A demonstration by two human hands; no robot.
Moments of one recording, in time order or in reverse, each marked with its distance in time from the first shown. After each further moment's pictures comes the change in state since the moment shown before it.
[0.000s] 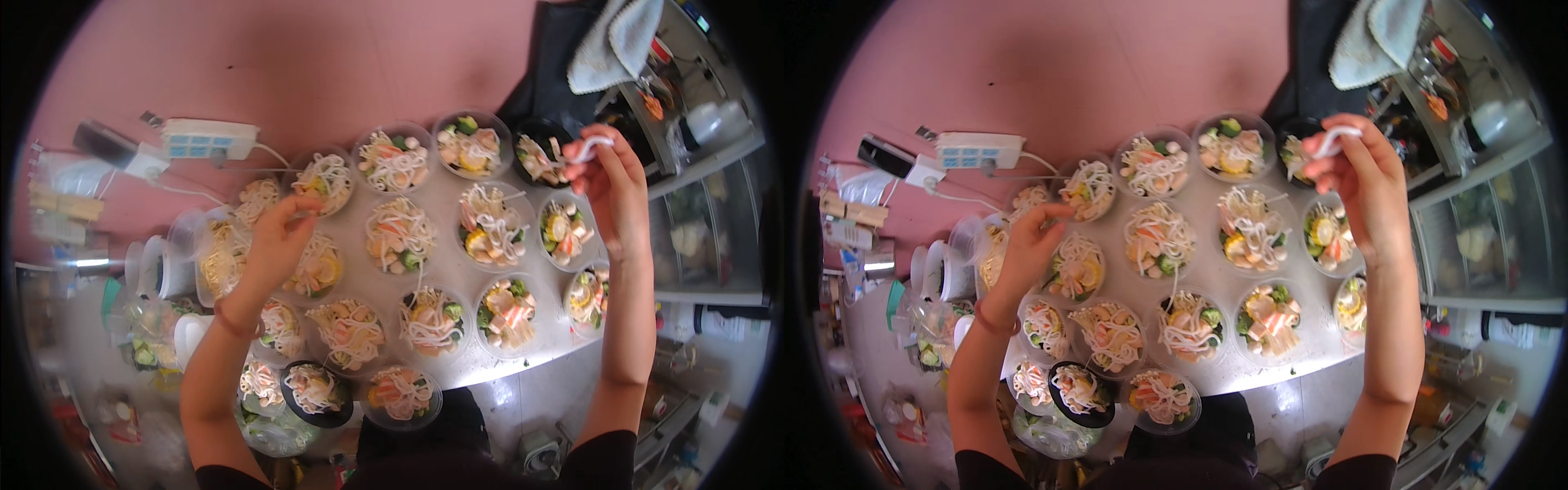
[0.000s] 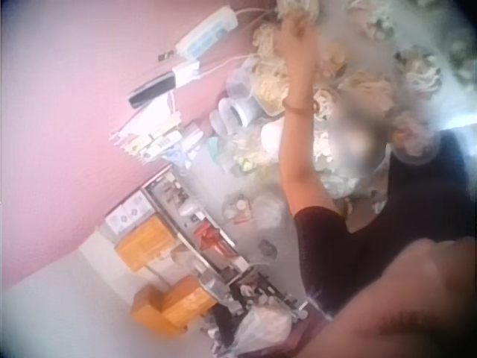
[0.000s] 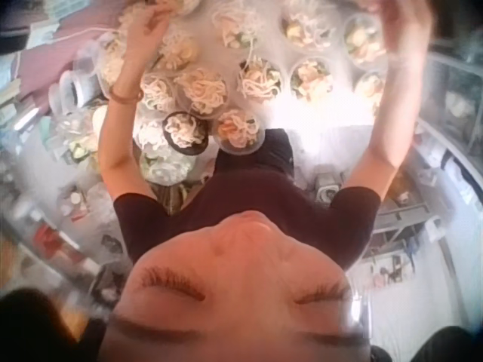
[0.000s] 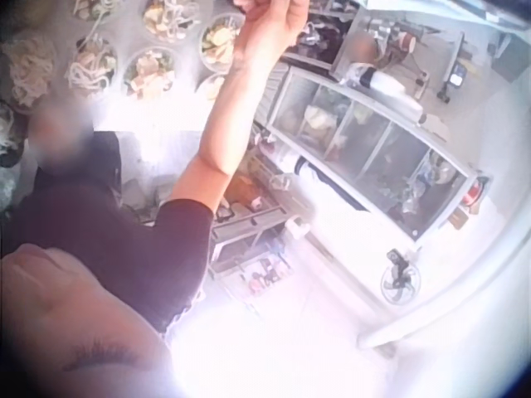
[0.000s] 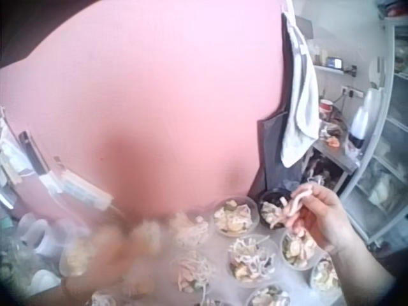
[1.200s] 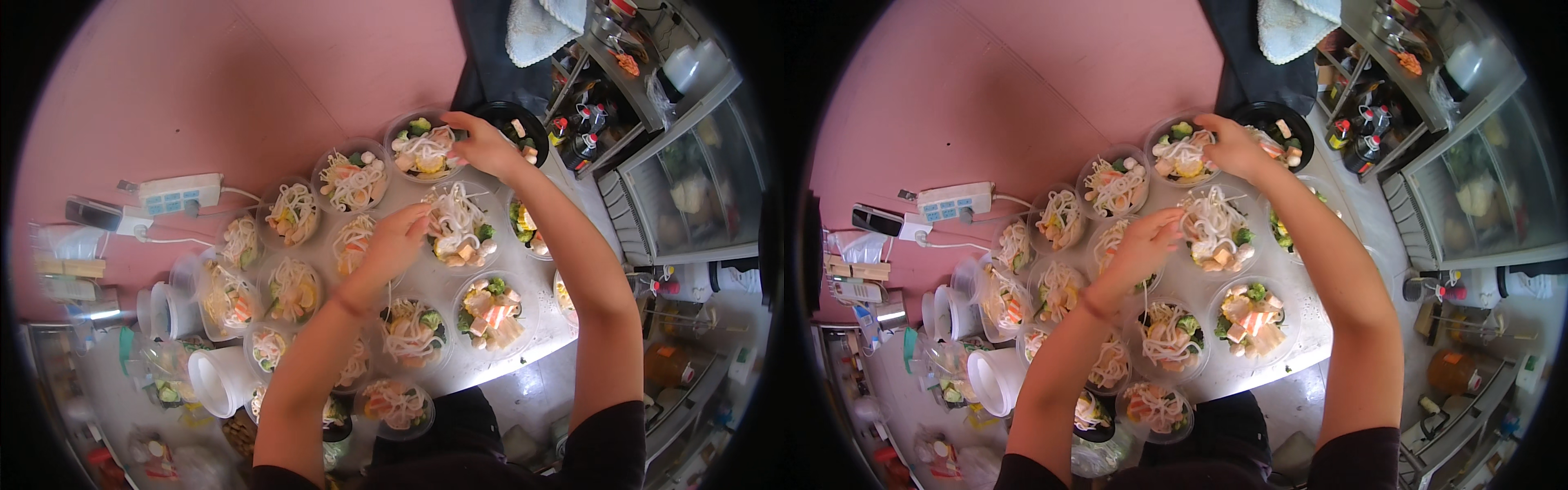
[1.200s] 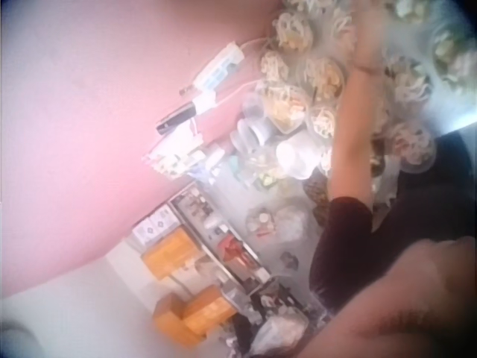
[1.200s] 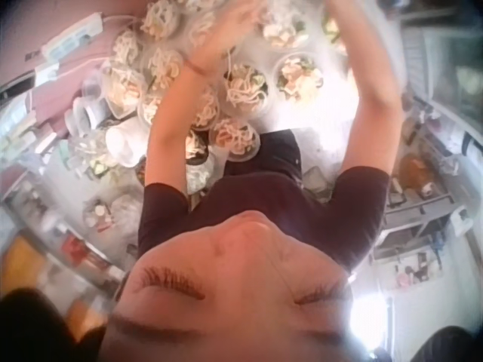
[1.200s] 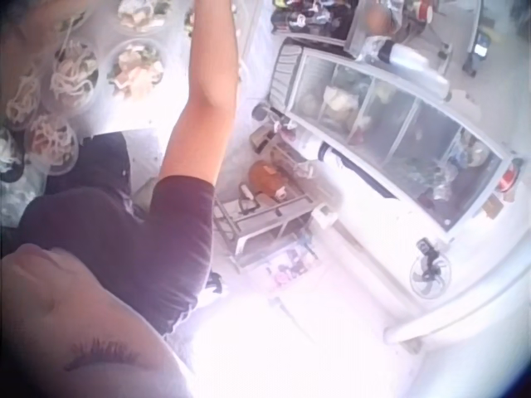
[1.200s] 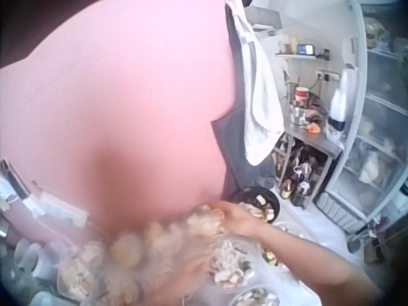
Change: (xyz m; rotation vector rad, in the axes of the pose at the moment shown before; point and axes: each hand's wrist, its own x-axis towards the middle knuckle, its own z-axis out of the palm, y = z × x) left_hand 0.056 0.011 0.213 -0.231 -0.290 -0.134; right_hand 0.100 0.143 -0.026 -0.586 -0.206 0.049
